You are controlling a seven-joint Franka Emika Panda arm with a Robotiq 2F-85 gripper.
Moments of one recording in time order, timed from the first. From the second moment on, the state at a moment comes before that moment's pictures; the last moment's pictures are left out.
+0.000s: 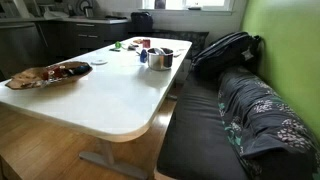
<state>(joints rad) 0.14 -0.40 0.23 -2.28 0.09 1.77 0.21</state>
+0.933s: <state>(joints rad) 0.22 -0.21 0.21 -2.55 0.09 1.86 -0.27</state>
